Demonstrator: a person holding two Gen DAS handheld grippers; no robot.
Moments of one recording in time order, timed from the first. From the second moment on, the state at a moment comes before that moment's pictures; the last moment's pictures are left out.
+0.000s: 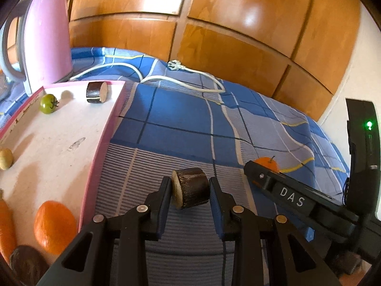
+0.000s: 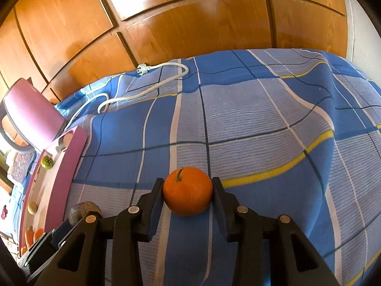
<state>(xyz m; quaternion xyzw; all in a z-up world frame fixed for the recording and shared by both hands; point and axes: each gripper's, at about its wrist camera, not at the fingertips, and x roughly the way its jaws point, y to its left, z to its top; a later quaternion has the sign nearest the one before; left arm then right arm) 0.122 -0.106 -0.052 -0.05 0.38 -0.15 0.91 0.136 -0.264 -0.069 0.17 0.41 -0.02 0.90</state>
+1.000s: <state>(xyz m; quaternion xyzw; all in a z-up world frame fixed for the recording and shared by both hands) 0.026 -0.048 -0.007 -0.03 0.27 -0.07 0.96 0.062 -0.217 -0.064 0.09 0.41 0.00 0.91</state>
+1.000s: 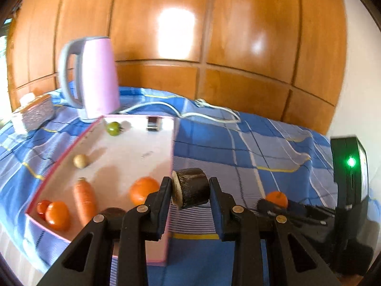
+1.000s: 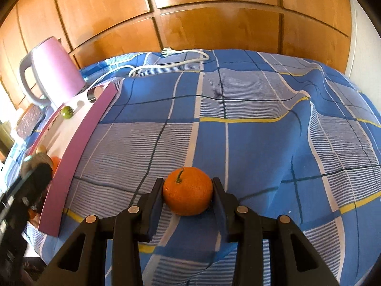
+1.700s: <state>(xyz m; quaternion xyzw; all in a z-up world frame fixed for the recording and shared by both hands) 0.037 0.046 0.002 -0.14 0.26 0.06 0.95 0.060 -0.141 -0.023 0.08 0.35 0.12 0.93</state>
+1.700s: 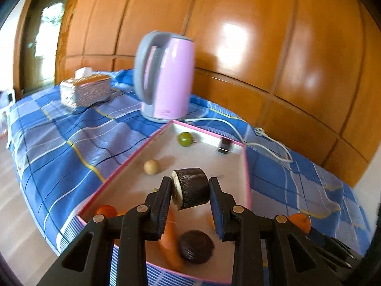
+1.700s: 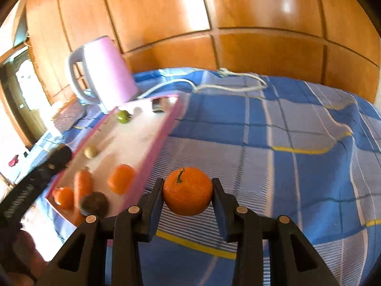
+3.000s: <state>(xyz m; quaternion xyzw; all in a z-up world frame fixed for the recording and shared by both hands) 0.077 0.090 -0.012 -0.20 0.30 0.10 0.93 0.136 -0.066 -0.019 0.09 0.39 0.20 0.89</state>
